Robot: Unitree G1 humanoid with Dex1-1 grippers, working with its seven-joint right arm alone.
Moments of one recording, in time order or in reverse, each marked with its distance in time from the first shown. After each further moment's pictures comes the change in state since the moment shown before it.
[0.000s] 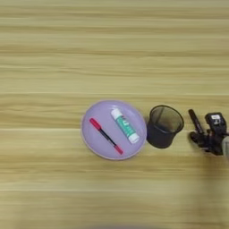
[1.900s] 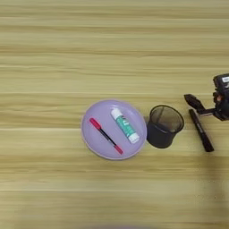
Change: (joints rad) arm 0.192 -0.041 -0.045 -0.973 0.130 0.492 0.090
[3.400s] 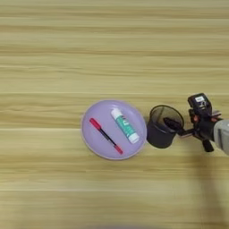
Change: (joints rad) arm 0.055 0.047 0.129 0.032 0.006 0.029 0.017
